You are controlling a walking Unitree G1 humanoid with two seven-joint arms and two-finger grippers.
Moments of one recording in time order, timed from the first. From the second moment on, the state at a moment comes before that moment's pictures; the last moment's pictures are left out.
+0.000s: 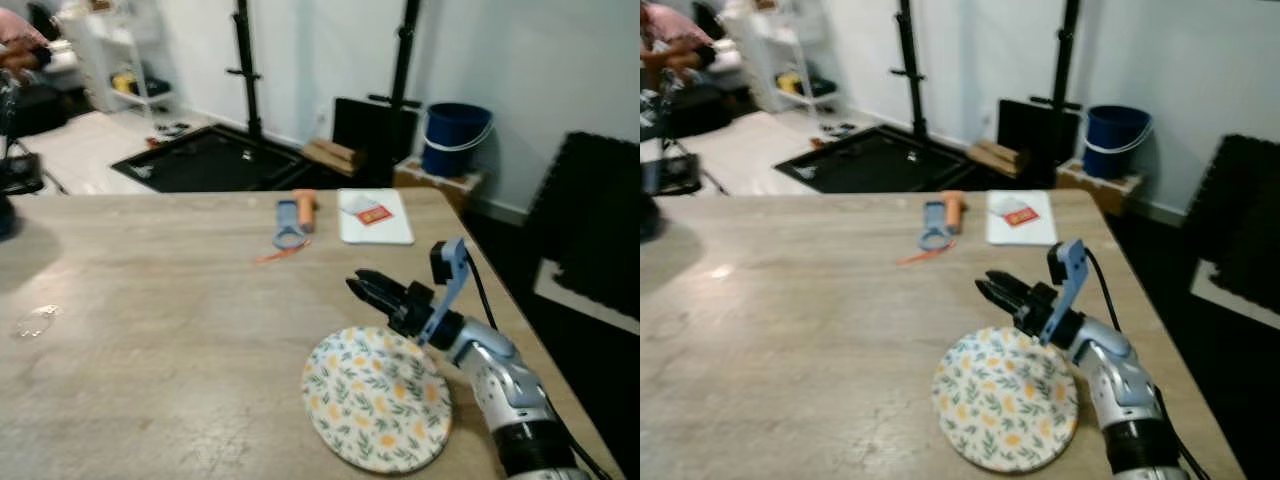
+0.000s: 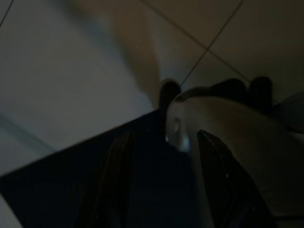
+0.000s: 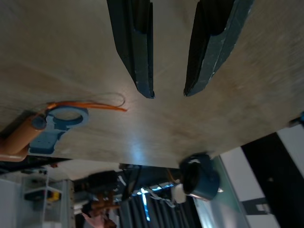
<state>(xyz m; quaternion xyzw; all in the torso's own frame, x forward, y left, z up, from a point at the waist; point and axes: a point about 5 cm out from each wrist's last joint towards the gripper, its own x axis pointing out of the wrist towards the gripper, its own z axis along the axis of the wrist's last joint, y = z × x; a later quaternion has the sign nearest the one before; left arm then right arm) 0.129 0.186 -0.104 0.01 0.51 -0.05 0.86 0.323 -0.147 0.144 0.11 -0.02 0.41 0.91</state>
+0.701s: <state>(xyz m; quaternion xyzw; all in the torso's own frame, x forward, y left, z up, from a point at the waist) 0.123 0.182 -0.106 0.00 0.52 -0.05 0.85 0.348 -0.161 0.140 0.04 0.01 0.30 0.95</state>
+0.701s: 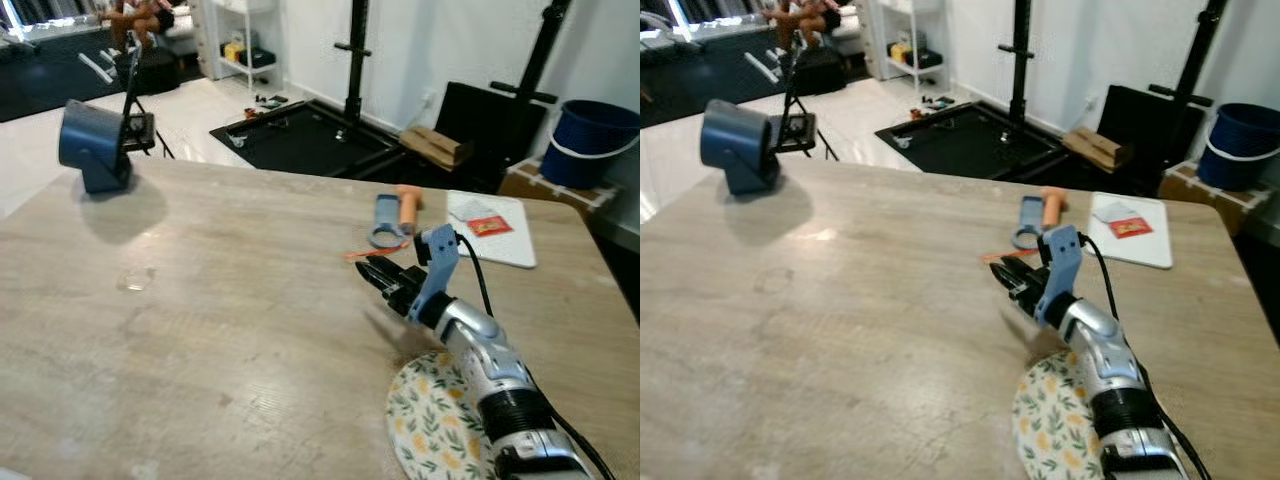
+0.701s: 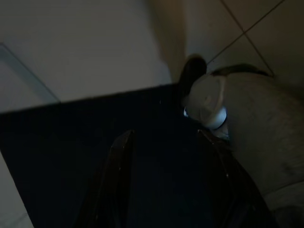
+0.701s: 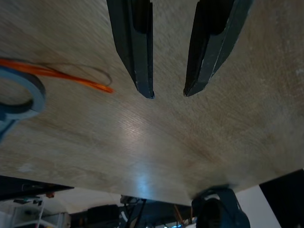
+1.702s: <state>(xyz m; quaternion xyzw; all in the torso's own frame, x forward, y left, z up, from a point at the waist) 0.130 0.189 -0.103 0.01 0.51 -0.04 0.86 0.362 -0.195 0.138 -0.01 0.01 0.15 0.99</state>
